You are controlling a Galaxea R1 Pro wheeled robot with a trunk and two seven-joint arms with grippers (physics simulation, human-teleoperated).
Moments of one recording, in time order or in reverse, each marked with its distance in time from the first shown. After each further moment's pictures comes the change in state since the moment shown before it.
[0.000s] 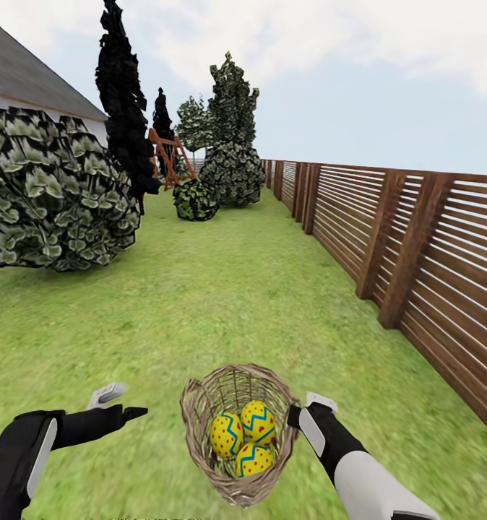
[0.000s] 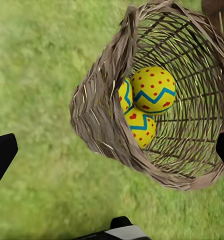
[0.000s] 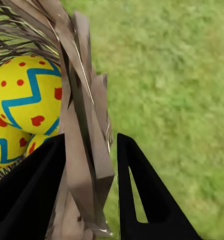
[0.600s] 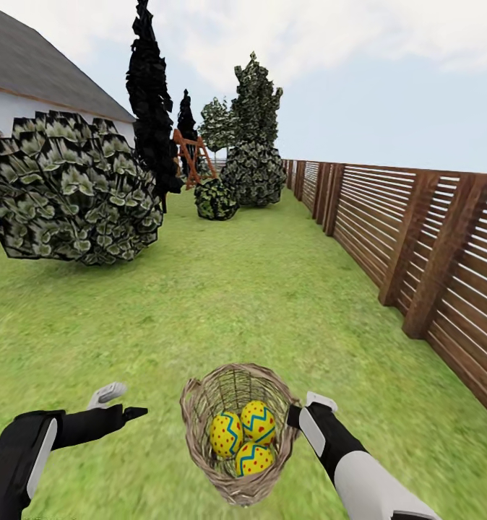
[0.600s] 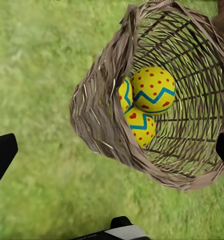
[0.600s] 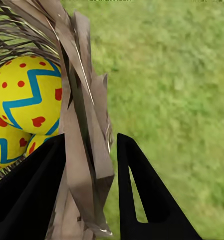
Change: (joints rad) left arm 0.000 0.000 0.000 0.000 0.000 0.000 0.000; right arm 0.000 0.000 0.000 0.000 -0.002 -0.001 0.001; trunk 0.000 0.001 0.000
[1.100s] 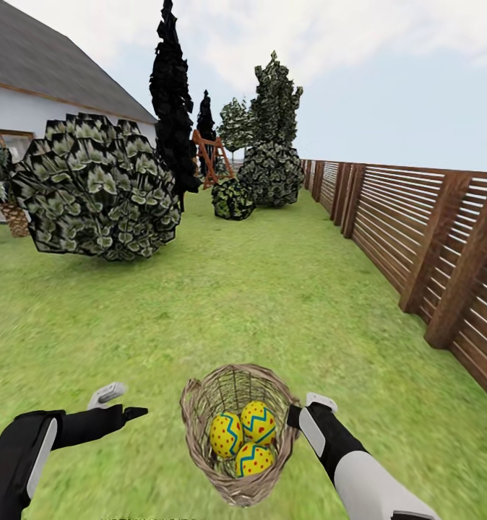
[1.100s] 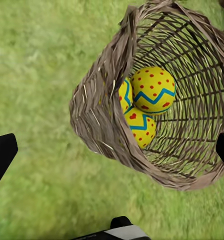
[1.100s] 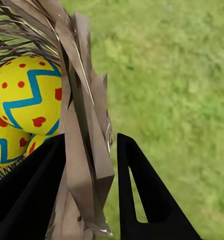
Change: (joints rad) left arm 0.000 0.000 0.000 0.000 0.000 0.000 0.000; right arm 0.000 0.000 0.001 0.000 0.002 0.001 0.000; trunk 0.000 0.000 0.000
